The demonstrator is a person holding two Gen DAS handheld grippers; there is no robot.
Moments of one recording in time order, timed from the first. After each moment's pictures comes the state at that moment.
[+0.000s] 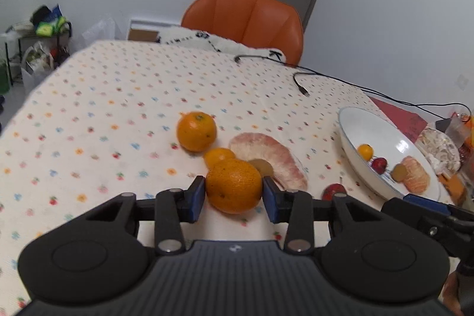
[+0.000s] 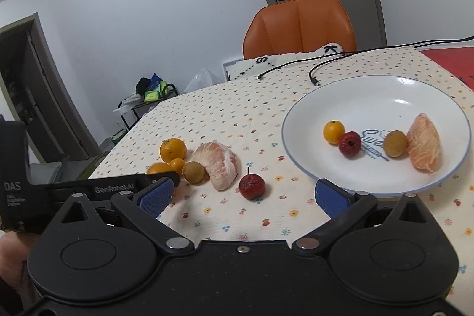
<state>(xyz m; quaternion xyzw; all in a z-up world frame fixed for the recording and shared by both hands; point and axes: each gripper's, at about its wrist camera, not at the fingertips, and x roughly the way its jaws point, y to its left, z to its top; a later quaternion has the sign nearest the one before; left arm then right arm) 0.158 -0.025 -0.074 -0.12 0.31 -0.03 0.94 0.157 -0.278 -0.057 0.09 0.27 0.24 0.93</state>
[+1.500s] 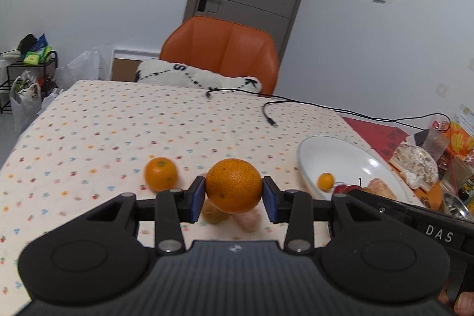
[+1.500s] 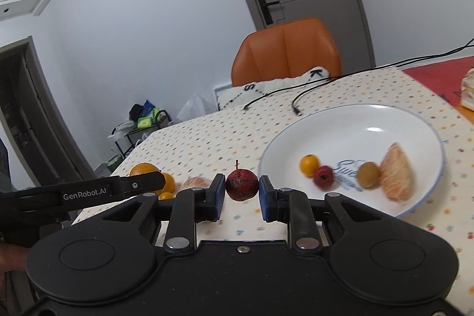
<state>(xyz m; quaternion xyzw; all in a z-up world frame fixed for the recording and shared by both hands) 0.151 -0.054 -0.035 -0.11 0.26 -0.06 0.96 0.158 -0.312 -0.039 0.12 0.23 0.21 0.94</state>
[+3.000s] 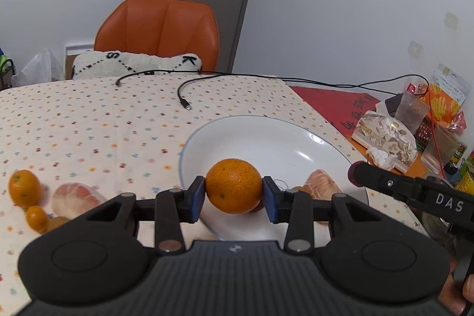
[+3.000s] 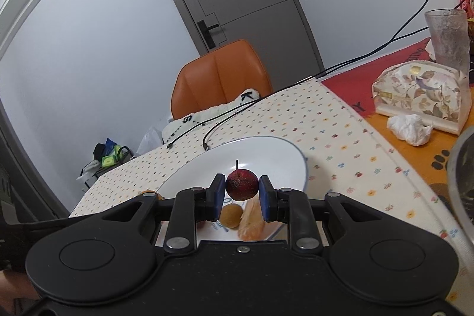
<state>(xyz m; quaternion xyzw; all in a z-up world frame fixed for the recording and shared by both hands) 0.211 -0.181 -0.049 -0.06 0.30 -0.13 0.94 0.185 -0.429 -0.049 0.18 0.21 0.13 0.95</state>
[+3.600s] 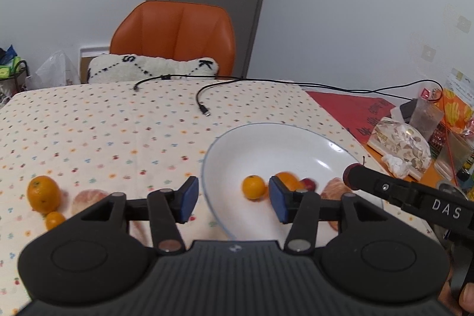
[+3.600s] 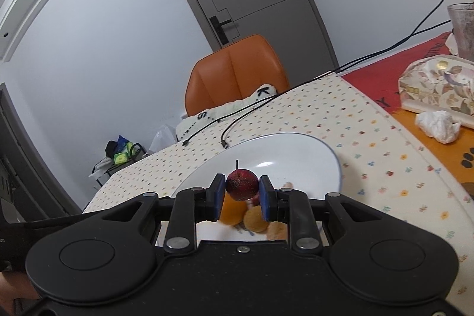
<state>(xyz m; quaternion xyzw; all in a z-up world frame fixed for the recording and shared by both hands) 0.212 -0.167 -0.042 -0.06 0.30 -0.09 0.95 0.198 -0.408 -0.049 0.19 0.21 0.16 0.94</state>
